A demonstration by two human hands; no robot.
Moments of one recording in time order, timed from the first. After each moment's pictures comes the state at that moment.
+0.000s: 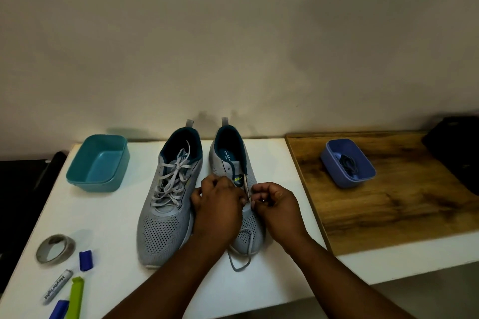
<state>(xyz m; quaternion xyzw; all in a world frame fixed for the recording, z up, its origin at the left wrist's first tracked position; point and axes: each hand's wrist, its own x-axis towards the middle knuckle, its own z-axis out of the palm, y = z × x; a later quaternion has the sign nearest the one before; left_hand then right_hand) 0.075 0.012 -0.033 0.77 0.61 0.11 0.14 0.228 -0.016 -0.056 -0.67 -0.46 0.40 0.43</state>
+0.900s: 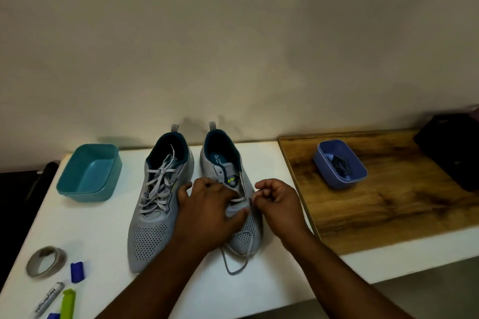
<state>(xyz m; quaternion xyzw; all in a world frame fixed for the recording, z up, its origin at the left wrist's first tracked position) 0.058 0.013 -0.021 0.82 0.55 0.14 0.13 0.238 -0.013 -0.034 -0.68 -0.41 0.39 0.46</state>
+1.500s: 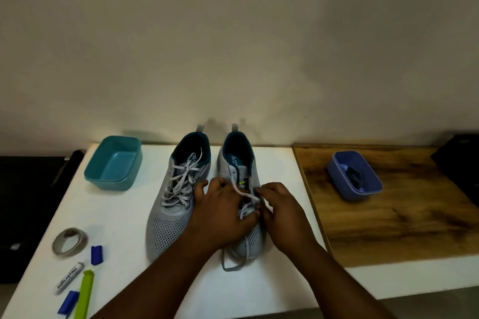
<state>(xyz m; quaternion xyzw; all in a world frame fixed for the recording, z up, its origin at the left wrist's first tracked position) 0.050 0.010 -0.011 0.82 0.54 0.13 0.14 0.229 -0.018 -0.031 -0.69 -0.67 0.17 0.22</state>
